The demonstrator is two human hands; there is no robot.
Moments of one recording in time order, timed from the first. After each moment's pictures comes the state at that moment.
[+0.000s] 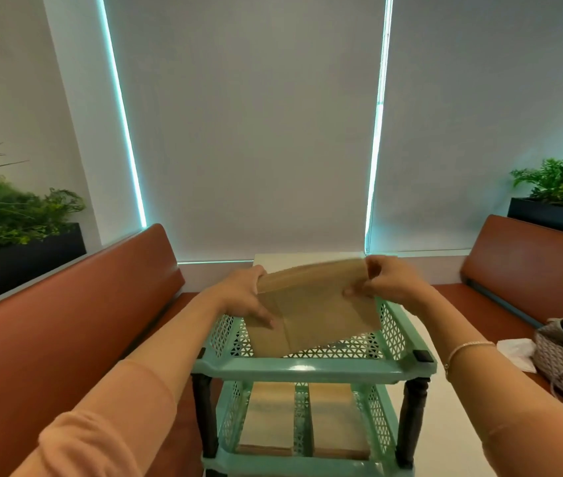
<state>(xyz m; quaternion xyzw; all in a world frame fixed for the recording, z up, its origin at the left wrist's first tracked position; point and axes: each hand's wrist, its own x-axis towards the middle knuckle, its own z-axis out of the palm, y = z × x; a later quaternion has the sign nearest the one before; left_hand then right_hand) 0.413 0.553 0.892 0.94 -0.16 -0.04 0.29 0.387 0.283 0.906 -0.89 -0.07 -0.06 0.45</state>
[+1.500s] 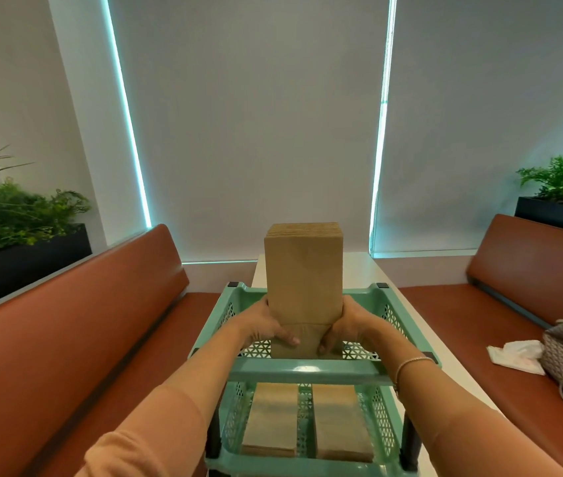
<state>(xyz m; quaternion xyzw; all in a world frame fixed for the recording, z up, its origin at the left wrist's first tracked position) 0.432 0.528 0.828 0.84 -0.09 -0.15 0.51 0.423 0.332 0.833 -0.88 -0.01 0.12 0.47</state>
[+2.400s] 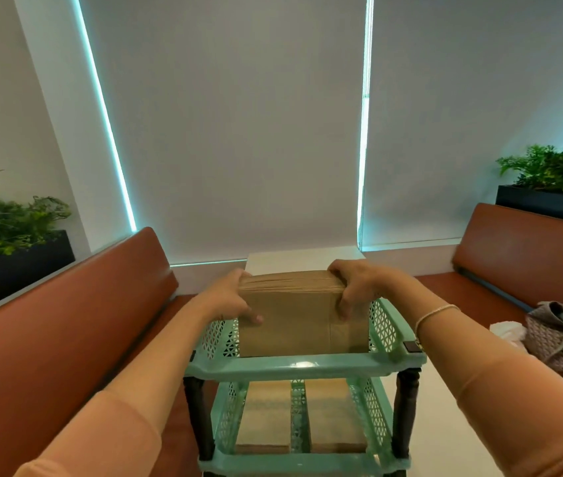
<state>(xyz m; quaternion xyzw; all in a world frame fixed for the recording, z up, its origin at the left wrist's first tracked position) 0.401 0.551 0.888 0.94 -0.08 -0.05 0.34 0.400 0.303 0.914 -0.98 -0.12 0.06 0.16</state>
